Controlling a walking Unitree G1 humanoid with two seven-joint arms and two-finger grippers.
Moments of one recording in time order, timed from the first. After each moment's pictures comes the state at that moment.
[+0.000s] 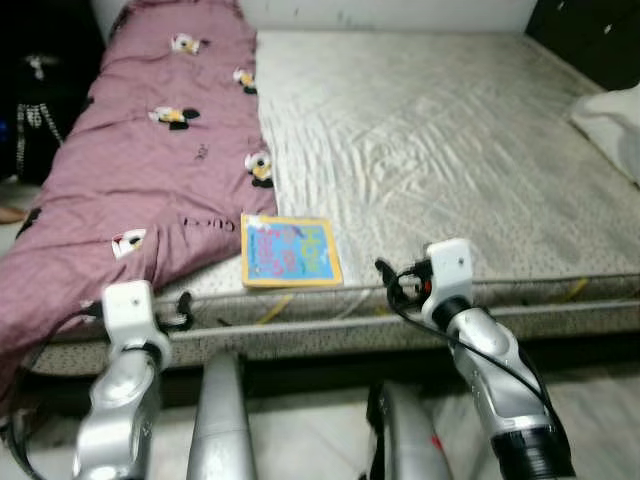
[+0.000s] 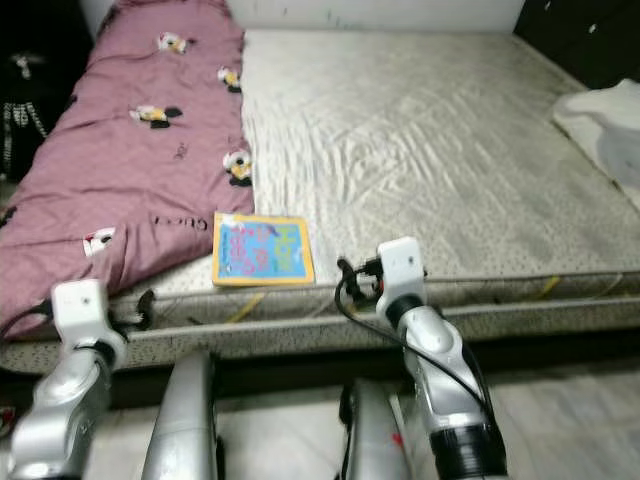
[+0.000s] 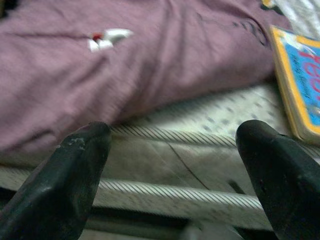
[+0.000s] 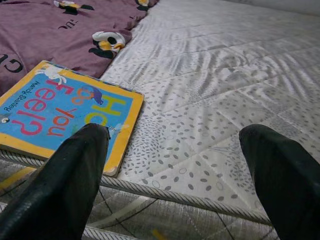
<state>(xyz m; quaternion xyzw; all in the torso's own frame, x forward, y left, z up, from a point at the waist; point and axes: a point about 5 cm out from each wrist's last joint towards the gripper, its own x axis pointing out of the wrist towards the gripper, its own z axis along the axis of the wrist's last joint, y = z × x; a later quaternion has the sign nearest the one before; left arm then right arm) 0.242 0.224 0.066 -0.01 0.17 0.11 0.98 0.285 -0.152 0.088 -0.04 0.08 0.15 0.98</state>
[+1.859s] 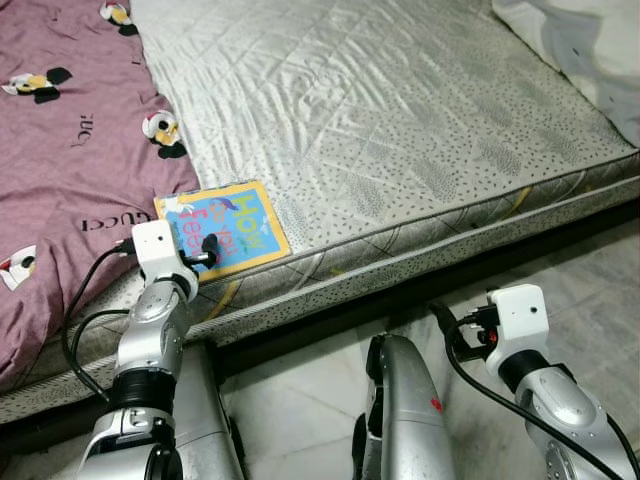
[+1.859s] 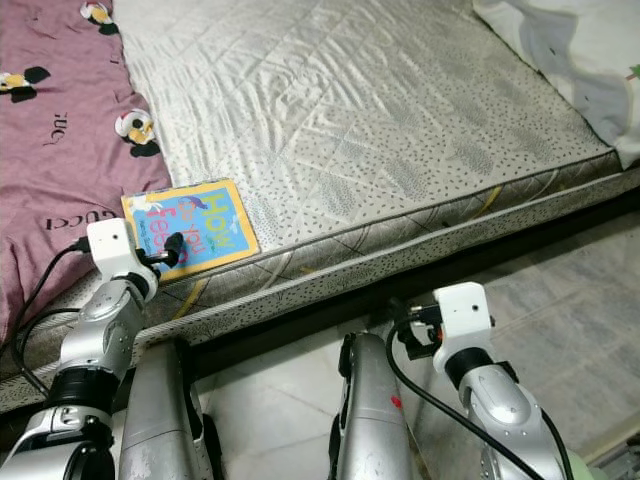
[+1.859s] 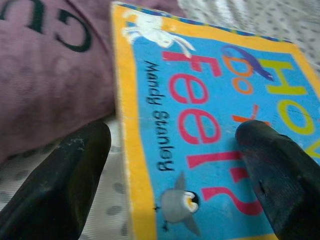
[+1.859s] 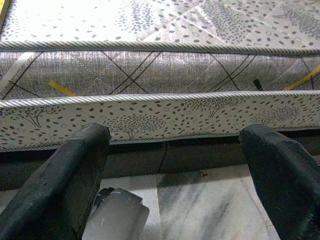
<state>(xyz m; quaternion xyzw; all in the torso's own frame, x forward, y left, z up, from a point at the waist) 0.321 0.203 0.072 -0.09 0.14 0.09 0.98 0.210 -0.206 0.097 -0.08 0.14 0.09 0.98</state>
